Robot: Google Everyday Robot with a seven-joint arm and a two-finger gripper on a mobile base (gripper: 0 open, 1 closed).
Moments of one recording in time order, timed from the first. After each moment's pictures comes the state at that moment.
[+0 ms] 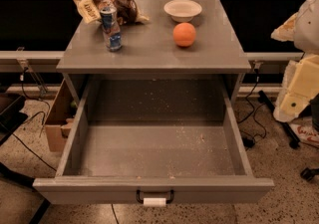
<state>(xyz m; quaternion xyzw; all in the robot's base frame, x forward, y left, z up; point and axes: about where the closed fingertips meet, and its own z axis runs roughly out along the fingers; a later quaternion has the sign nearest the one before) 0.438 -0.217 0.977 -0.60 0.78 -0.04 0.16</state>
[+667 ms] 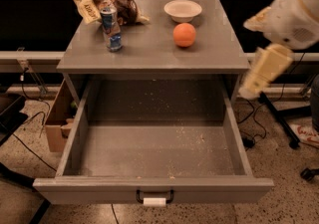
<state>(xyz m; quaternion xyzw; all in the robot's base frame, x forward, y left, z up) 0.503 -0.185 0.960 -0.62 0.75 0.01 0.24</state>
